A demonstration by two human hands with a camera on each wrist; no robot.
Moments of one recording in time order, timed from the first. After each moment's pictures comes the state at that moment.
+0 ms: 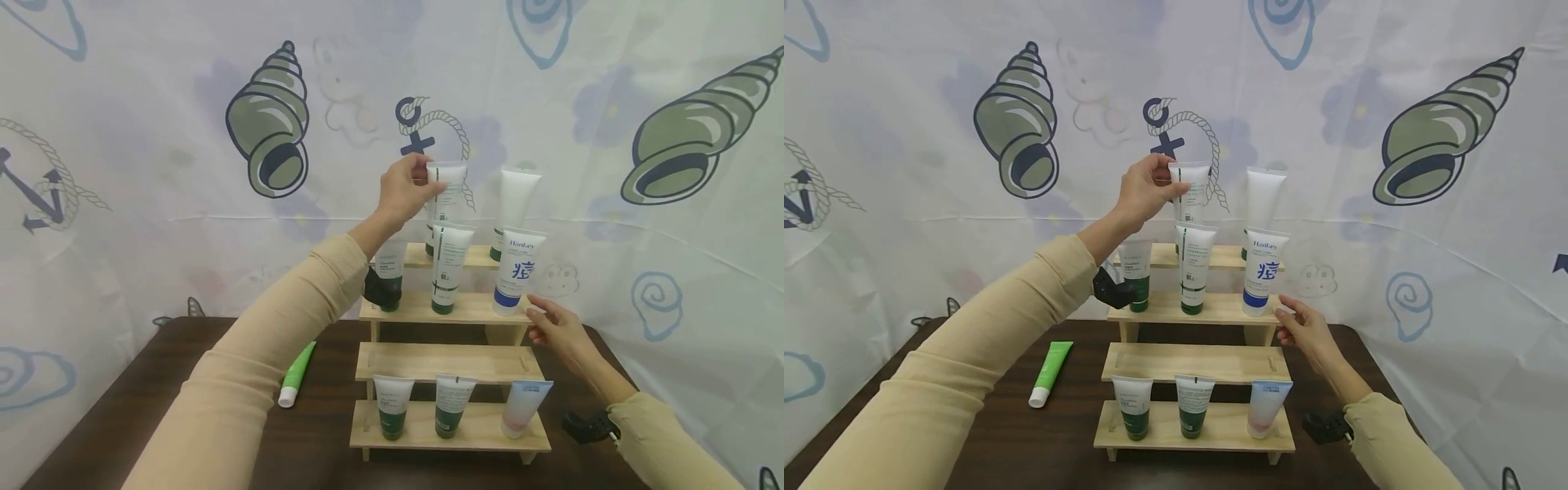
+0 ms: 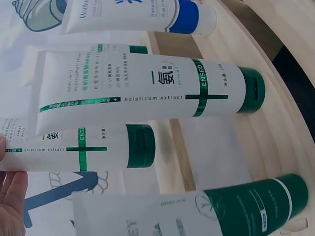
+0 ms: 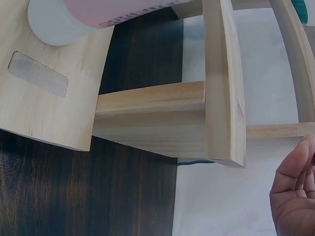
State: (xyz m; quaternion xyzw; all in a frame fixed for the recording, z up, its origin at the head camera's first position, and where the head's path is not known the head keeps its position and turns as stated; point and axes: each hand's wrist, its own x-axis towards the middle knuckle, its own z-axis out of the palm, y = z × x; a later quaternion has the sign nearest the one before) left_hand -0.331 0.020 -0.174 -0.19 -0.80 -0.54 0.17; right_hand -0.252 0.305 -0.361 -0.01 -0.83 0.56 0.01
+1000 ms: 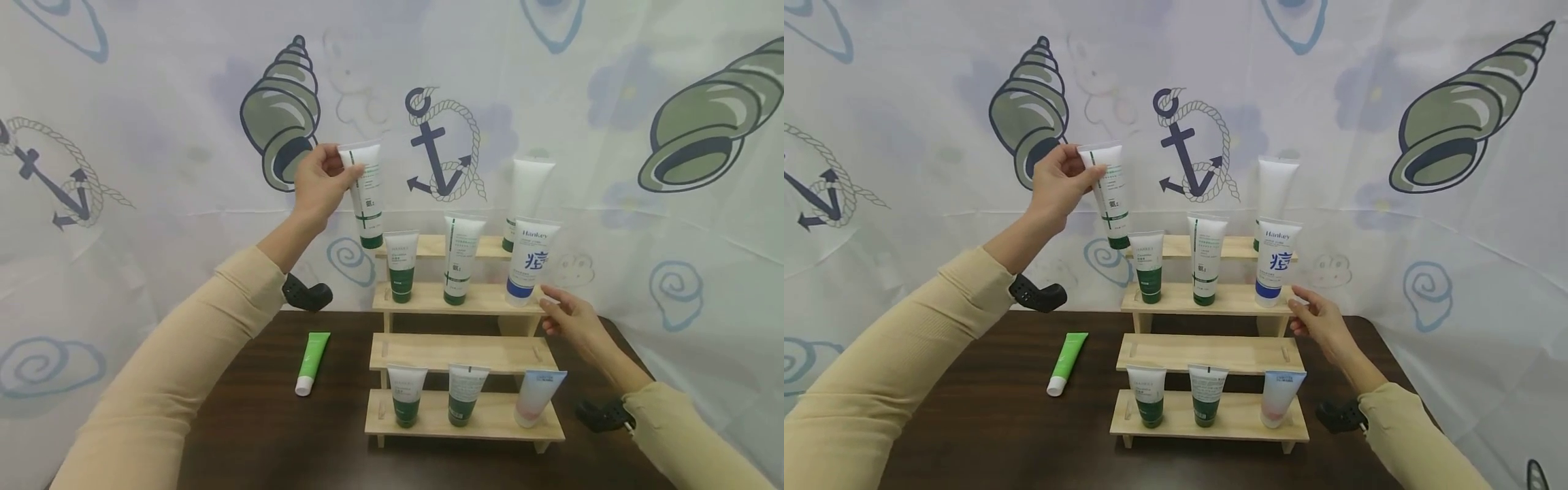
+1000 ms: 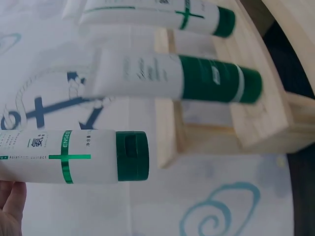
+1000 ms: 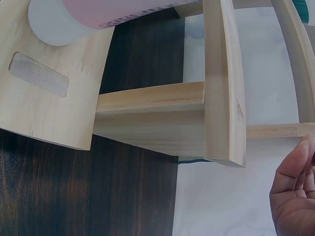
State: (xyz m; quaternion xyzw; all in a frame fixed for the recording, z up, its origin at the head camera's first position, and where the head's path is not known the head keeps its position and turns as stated) left_hand -0.315 -0.093 -0.173 -0.11 -0.75 -0.61 0.23; right_hand -0.248 0.304 -0.355 0.01 -0.84 0.54 0.01
